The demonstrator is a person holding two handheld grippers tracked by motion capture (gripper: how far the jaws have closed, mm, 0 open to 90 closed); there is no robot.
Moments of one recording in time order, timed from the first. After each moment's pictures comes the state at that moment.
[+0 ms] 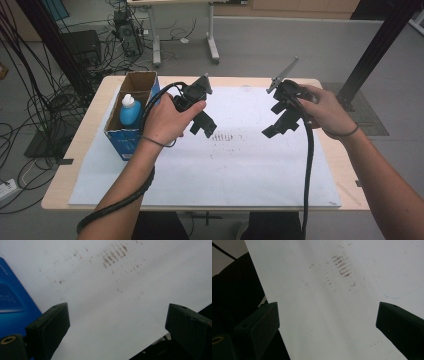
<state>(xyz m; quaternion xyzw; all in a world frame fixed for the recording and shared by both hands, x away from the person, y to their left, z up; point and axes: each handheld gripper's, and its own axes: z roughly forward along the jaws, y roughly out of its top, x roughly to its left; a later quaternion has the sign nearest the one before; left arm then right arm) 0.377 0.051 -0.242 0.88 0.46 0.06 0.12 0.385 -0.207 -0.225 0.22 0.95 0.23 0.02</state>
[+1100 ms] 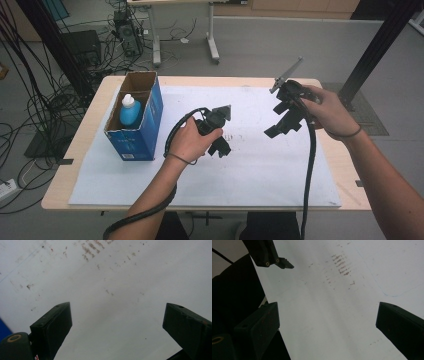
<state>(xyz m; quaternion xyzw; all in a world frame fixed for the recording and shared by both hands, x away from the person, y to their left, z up) 0.374 0.007 -0.321 0.90 0.43 0.07 0.08 0.384 -0.215 -0.226 0.23 0.95 0.23 0.02</state>
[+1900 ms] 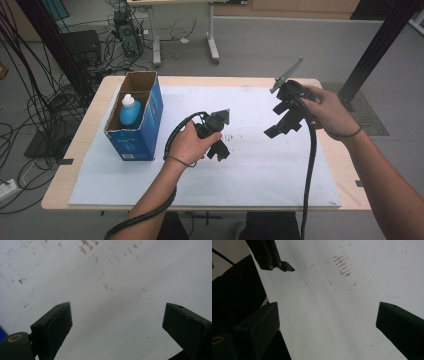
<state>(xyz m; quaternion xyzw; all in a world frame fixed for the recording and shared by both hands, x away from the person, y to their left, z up) 0.373 0.009 -0.330 0.90 0.43 0.06 0.07 0.384 -0.215 -0.225 0.23 0.94 0.24 0.01</state>
